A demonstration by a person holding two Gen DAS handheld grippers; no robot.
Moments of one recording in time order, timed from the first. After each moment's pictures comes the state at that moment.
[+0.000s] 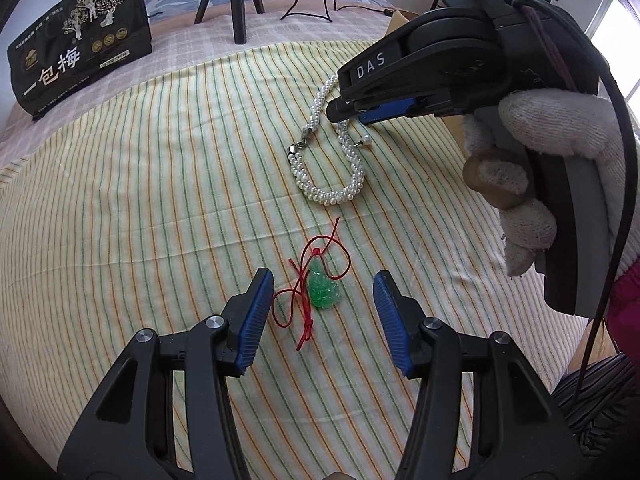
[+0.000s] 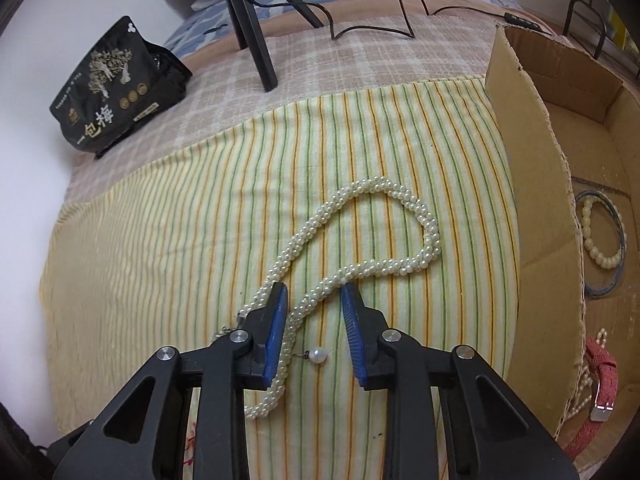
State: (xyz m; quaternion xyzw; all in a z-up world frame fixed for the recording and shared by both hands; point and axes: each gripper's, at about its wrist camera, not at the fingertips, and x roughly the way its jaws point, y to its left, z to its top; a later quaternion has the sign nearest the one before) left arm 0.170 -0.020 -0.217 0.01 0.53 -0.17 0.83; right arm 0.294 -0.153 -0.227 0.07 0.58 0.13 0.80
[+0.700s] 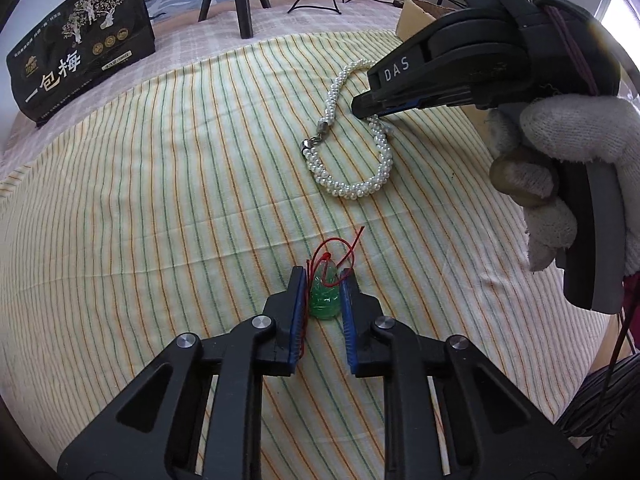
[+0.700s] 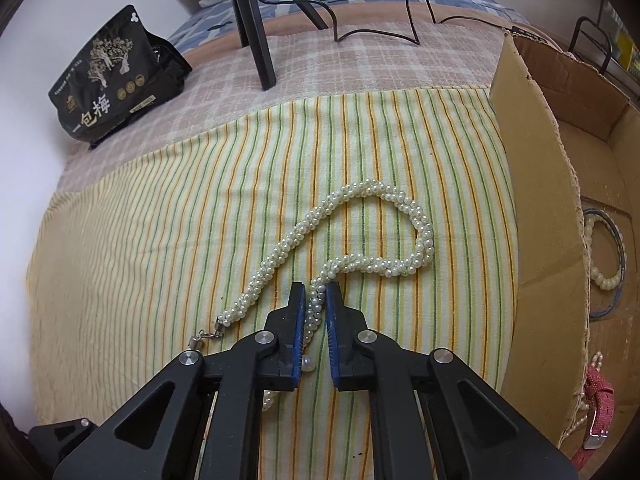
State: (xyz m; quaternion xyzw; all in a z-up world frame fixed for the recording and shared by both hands) left arm 0.178 -0.023 -0.230 0.04 0.53 -0.15 0.83; right arm 0.296 -0.155 -0.234 0.05 0.57 0.13 0.81
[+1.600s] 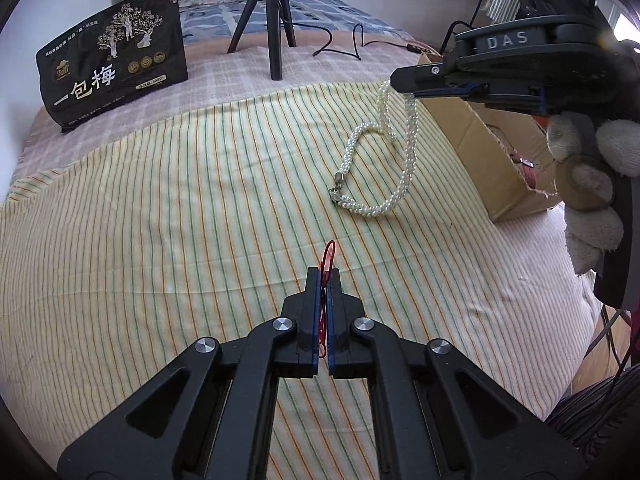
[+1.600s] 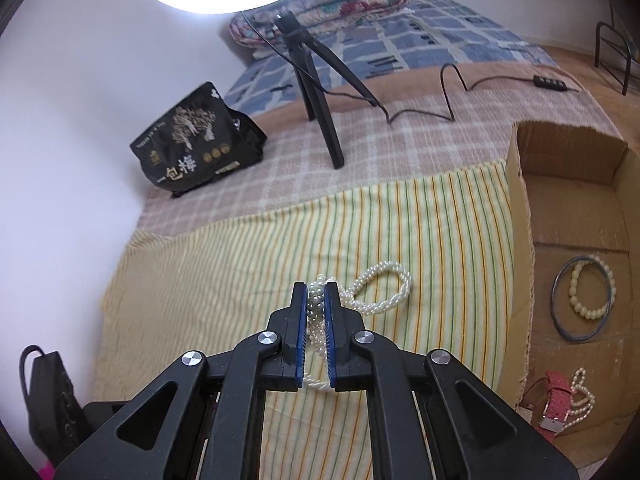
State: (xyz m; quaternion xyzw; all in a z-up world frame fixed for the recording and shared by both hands) left arm 0.177 0.004 -0.191 0.00 0.49 -0.14 0.86; right arm 0.284 -0.168 -0.156 0.12 0.49 0.22 0.83
